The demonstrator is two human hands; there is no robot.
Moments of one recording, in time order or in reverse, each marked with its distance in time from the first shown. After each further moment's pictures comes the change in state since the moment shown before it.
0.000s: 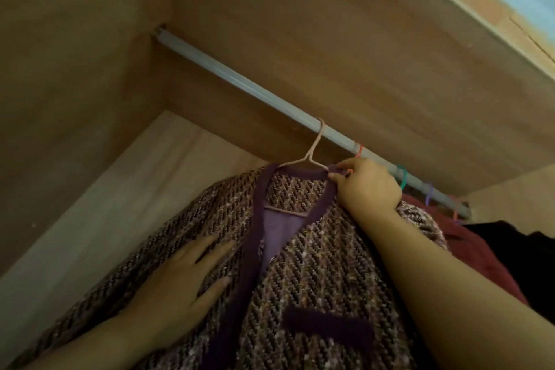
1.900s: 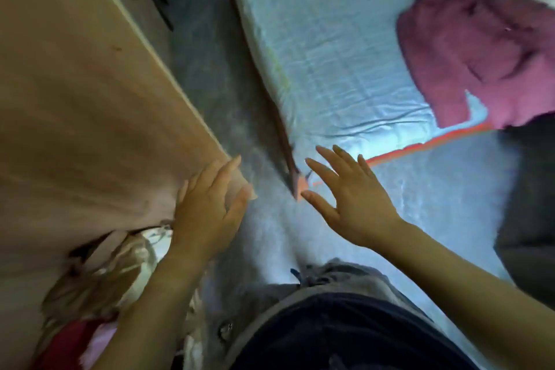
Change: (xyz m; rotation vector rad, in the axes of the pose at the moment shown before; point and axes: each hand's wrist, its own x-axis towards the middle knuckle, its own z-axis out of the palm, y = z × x) left_hand -0.755 0.639 -0.055 -0.906 -1.398 0.798; right_hand -0.882 0.107 -0.743 -0.760 -0.911 1.314
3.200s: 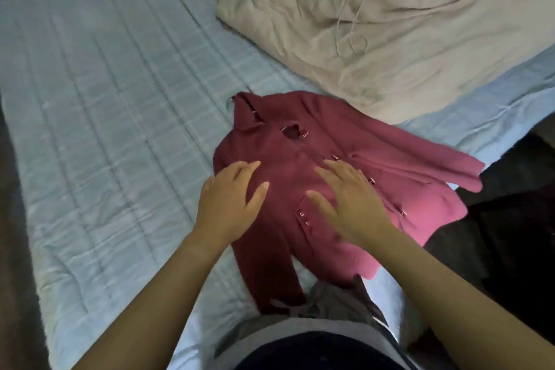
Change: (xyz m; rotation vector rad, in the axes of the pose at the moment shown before) left_hand 0.631 0.509 0.259 0.046 -0.191 0.336; right_hand 0.293 0.676 -0.261 0.059 0.048 0.419
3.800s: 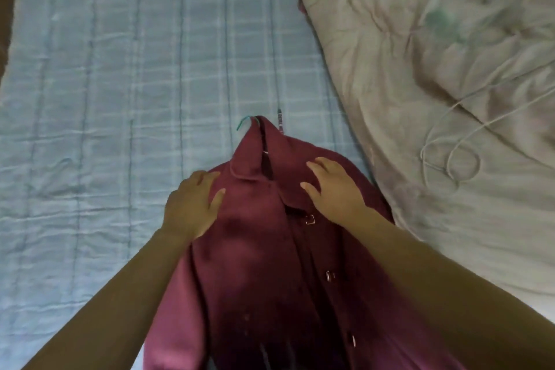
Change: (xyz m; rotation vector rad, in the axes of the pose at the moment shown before) left_hand 0.220 -0.090 0.106 -0.025 -0.058 -0.668; right_hand 0.387 0.120 0.068 -0.095 -0.455 -0.348
